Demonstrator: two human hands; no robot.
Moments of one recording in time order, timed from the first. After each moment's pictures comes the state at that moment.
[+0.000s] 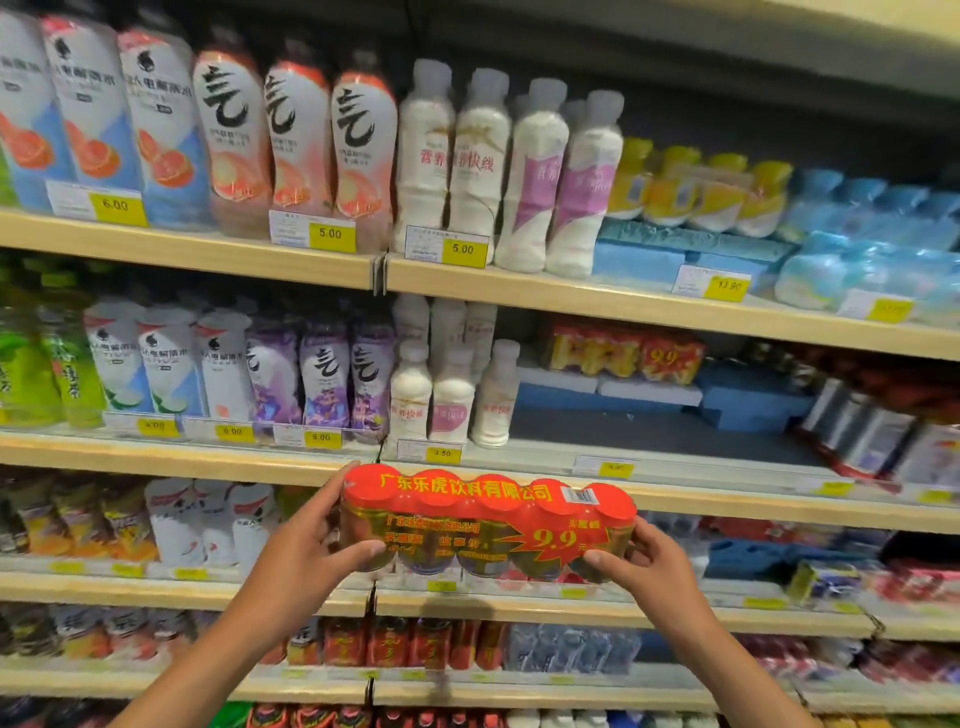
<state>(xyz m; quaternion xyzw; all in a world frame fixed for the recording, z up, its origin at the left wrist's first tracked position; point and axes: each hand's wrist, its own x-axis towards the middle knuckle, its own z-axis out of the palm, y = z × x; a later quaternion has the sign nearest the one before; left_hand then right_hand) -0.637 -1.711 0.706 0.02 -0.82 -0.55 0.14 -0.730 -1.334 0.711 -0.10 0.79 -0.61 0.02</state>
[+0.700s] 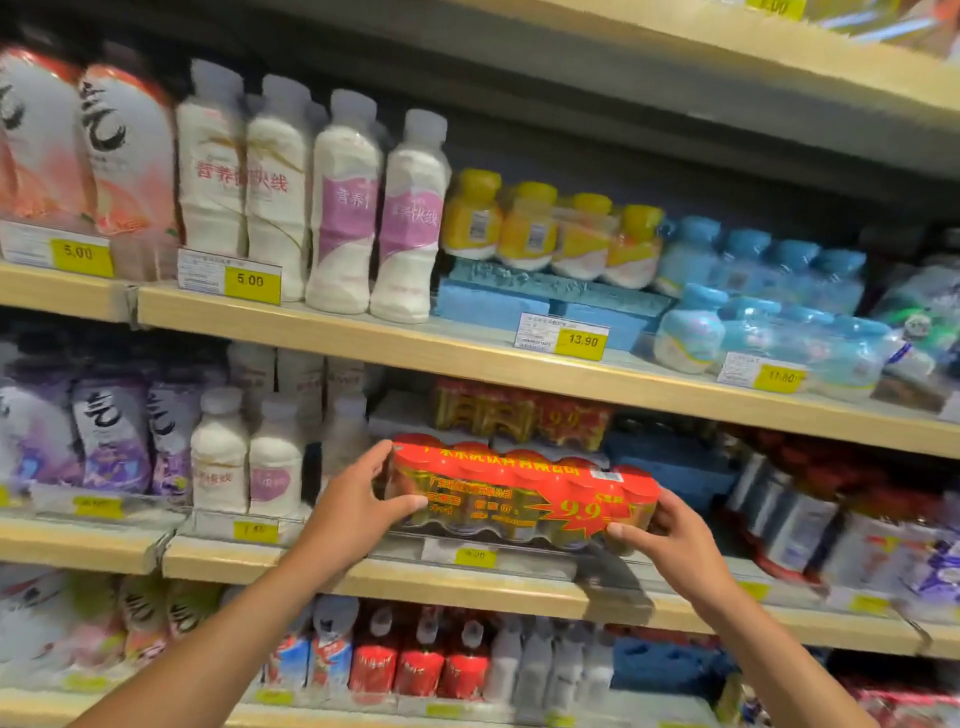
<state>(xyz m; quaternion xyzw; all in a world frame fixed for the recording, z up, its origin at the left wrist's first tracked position) -0.865 -1.507 0.757 0.06 -0.85 -0.47 0.22 -0.943 -1.129 0.773 -0.13 0.84 -0.52 -0.09</state>
